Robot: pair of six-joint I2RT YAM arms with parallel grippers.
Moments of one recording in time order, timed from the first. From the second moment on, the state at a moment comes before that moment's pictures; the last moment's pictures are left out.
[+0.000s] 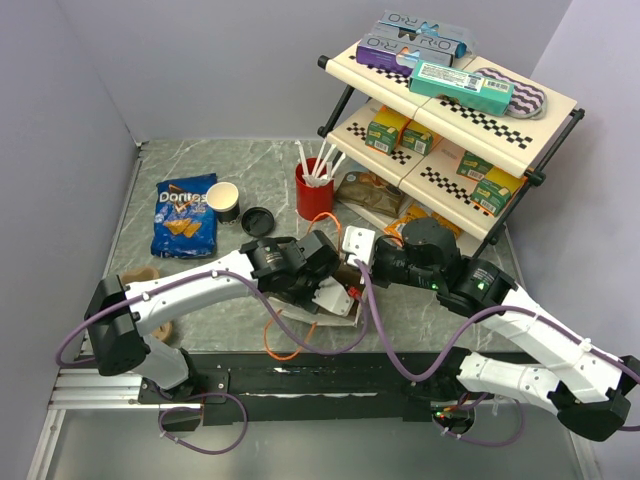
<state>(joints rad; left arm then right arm) -1.06 1.49 1.28 -0.87 -0.17 1.06 0.88 0.92 1.09 -0.60 -0.21 -0.51</state>
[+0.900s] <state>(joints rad) -0.98 1.54 1.38 -0.90 -0.03 1.04 0.84 0.92 1.09 -0.58 -0.18 -0.51</state>
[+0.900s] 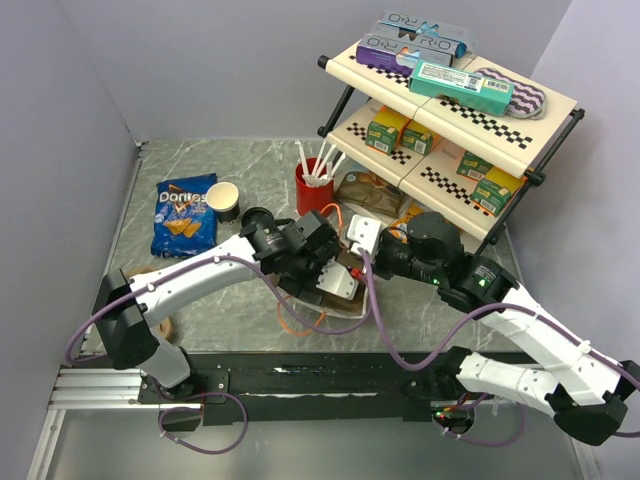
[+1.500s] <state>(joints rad) -0.86 1.44 1.51 -0.92 0.31 0.89 0.72 0.96 1.09 -0.58 -0.29 -0.40</state>
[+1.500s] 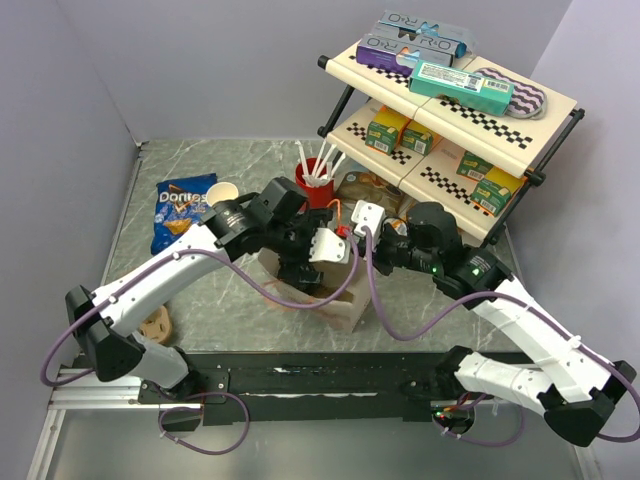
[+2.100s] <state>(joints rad) -0.79 1.36 1.52 -0.52 0.38 0.46 0.66 1.07 1.19 -0.61 -0.29 -0.35</state>
